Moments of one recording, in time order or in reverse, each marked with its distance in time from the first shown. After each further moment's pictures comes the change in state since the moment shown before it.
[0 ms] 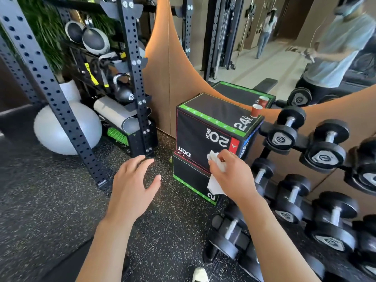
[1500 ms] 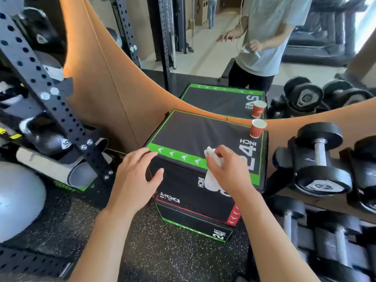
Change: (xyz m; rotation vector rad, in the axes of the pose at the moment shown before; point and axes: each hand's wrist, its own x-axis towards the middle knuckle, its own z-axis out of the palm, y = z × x) left_hand 0.564 -0.011 0.198 -0.047 -0.145 0.317; right_hand 0.446 0.136 0.183 -0.001 0.057 0.364
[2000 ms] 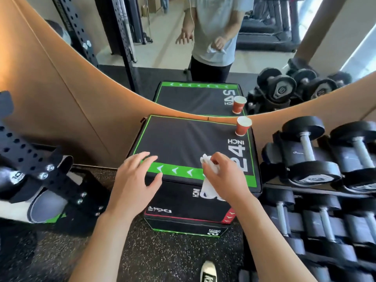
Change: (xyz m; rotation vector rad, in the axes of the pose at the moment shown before) left_hand 0.117 -0.060 0.038 -0.107 -0.121 0.226; right_hand 0.051 -0.012 0.046 -0.036 0.037 0.199
